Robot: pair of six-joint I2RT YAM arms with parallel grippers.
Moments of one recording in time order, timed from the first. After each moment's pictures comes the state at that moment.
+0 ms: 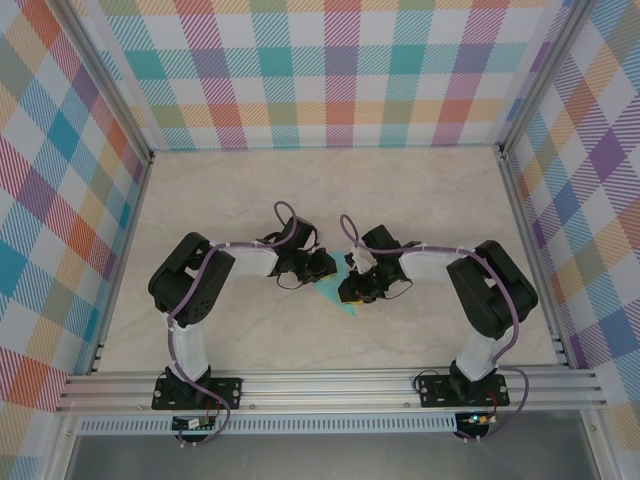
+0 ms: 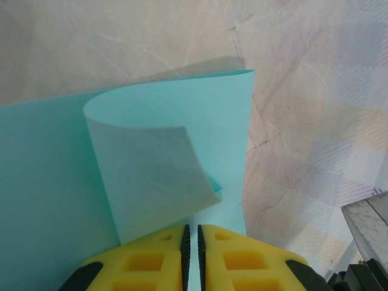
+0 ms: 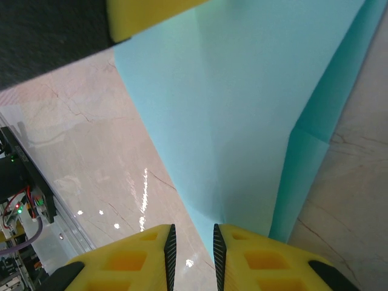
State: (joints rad) left arm -0.61 1.92 1.00 -0.03 0.47 -0.89; right arm 0.59 1.75 0.86 -0.36 -0.68 0.41
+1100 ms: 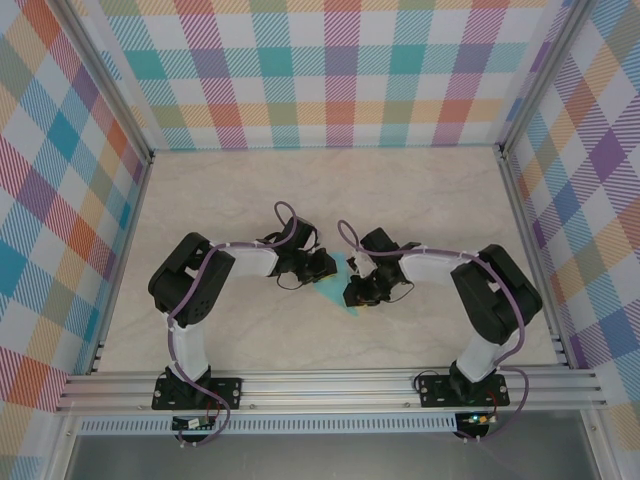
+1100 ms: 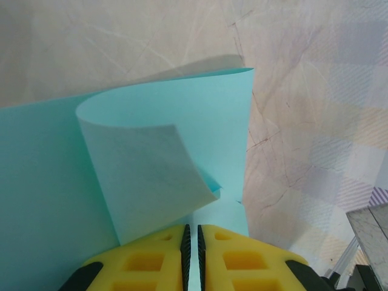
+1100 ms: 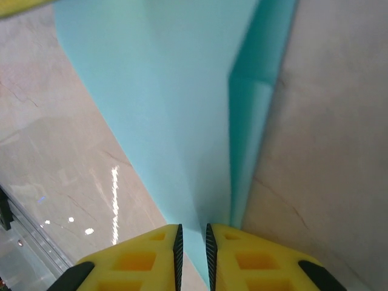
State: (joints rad) left arm -0.62 1.92 1.00 -0.03 0.47 -0.89; right arm 0.61 1.69 0.85 -0.47 -0.55 0.40
